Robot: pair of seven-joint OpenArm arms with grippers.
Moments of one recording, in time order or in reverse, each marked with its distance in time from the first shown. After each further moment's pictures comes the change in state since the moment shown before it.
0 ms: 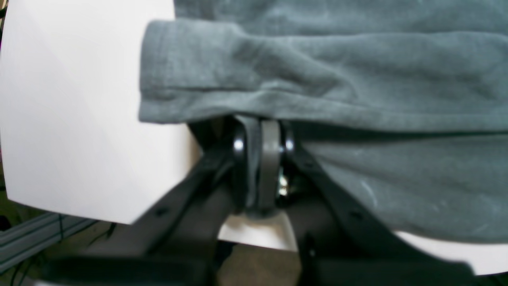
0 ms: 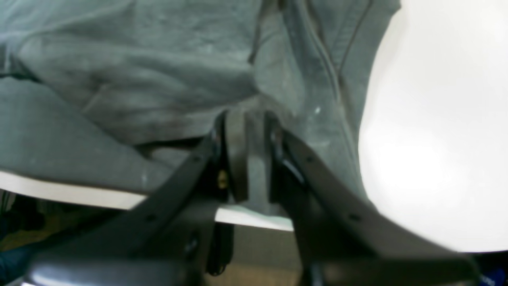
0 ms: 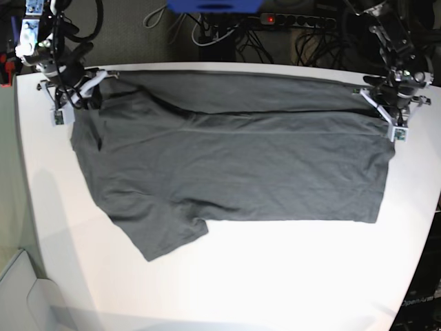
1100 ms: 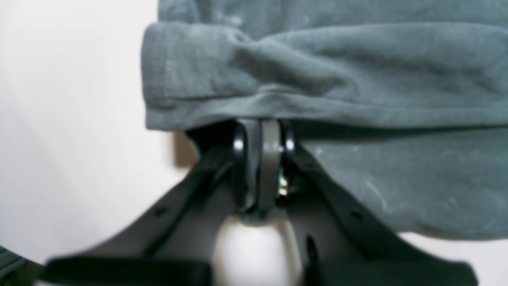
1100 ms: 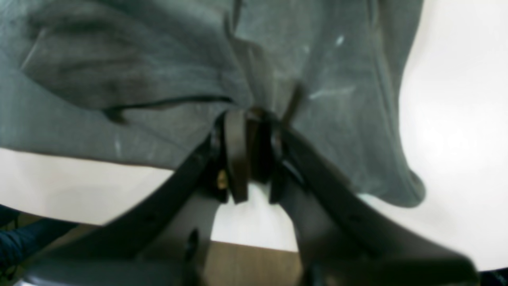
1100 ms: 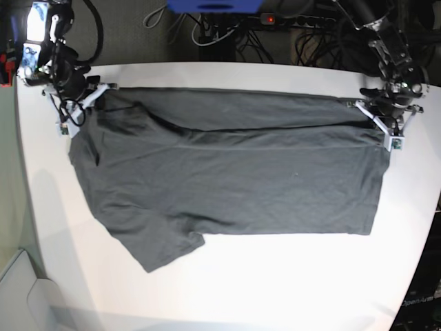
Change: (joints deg) left arm -4.1 -0.2 0.1 -7.5 -1.0 0.2 -2.6; right arm 8.9 0.2 -0.4 -10.5 0.6 -0.2 -11.7
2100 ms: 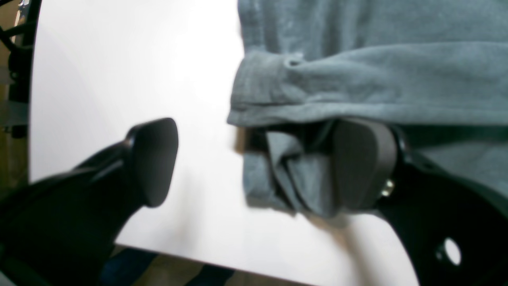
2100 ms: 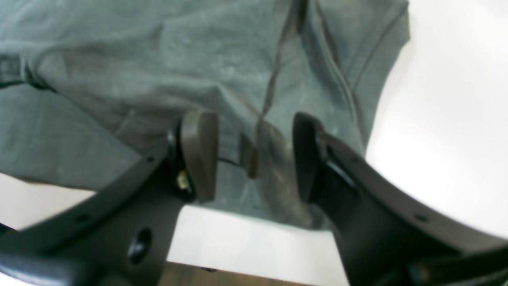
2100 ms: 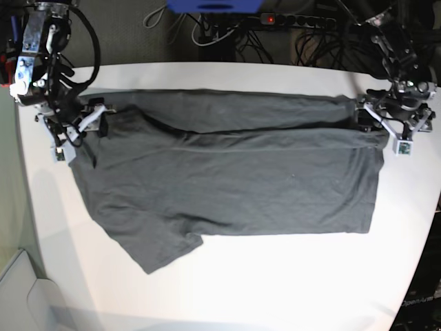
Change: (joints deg) left arm 0.4 0.2 -0.2 7.9 1.3 -0.2 2.5; right arm 5.0 0.2 -0.3 6.9 -0.8 0.0 -2.6
